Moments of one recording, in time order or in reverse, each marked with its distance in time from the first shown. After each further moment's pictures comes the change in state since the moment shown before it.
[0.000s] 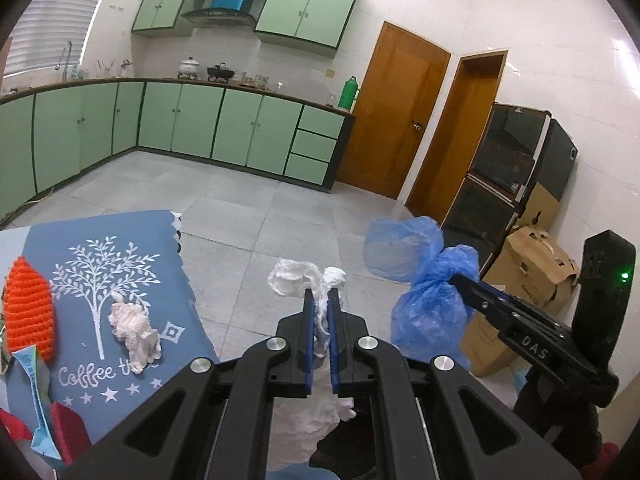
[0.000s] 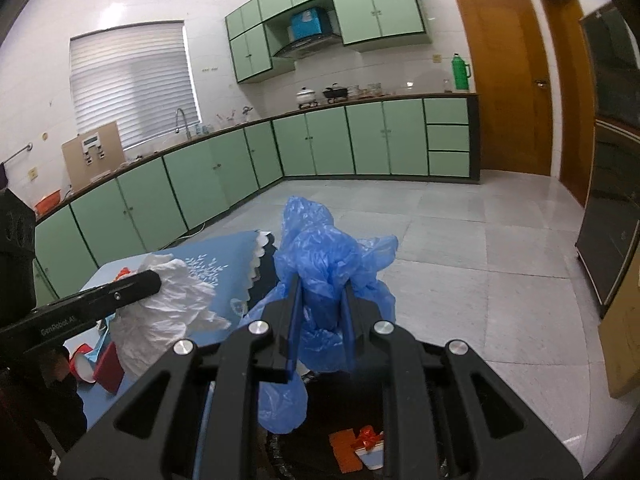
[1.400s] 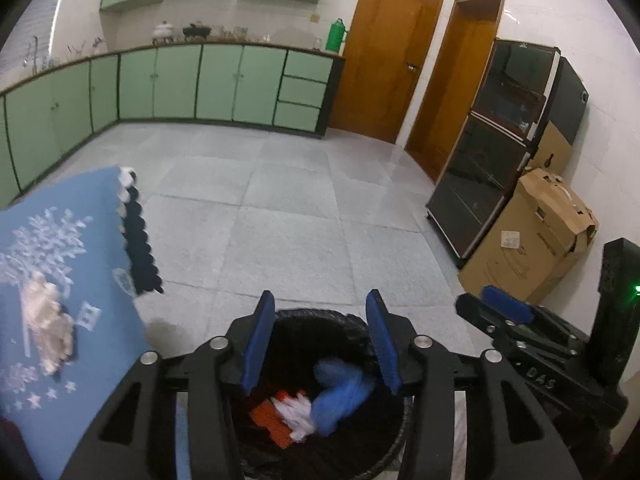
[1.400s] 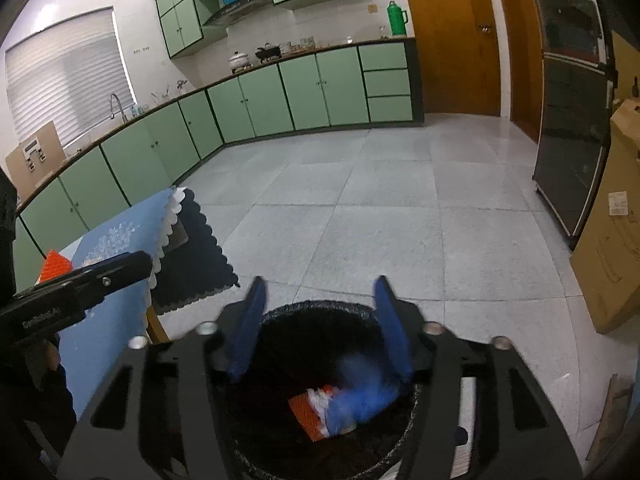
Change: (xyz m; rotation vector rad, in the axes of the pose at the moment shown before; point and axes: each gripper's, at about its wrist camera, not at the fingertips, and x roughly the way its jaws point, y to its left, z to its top) left arm 0.106 -0.033 -0.028 0.079 0.181 0.014; right arm 0.038 -0.063 -0.059 0.131 0.143 -0.182
